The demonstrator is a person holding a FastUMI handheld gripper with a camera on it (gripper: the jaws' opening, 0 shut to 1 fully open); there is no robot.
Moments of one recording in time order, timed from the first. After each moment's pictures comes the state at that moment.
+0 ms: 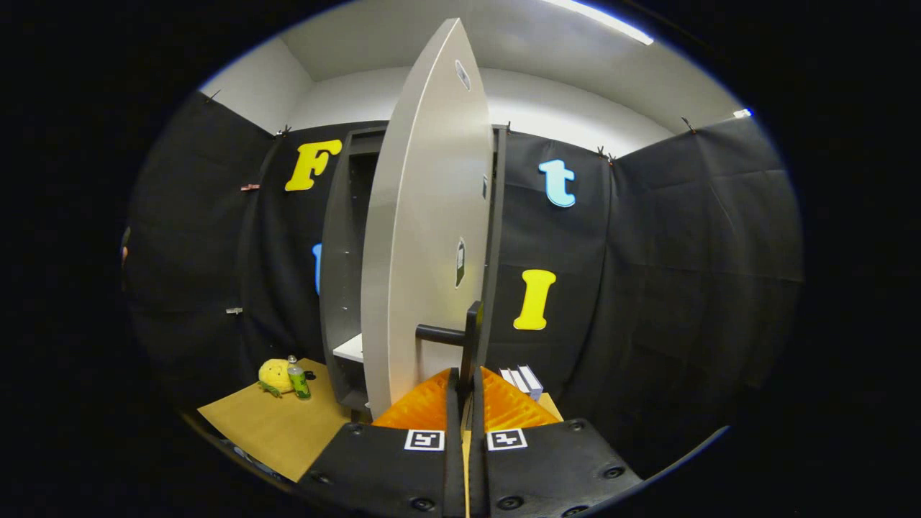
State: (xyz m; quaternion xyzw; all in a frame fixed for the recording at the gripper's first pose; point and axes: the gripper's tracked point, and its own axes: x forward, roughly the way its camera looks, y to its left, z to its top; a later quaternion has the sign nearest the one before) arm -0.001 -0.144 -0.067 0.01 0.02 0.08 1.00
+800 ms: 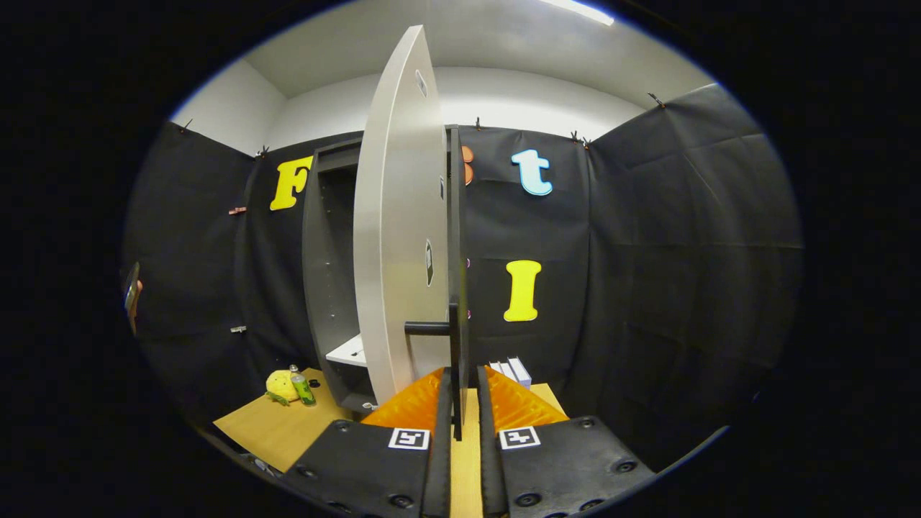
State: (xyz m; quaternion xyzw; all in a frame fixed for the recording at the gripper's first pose) arm -0.021 -0.201 -0.072 0.06 0.04 0.08 0.99
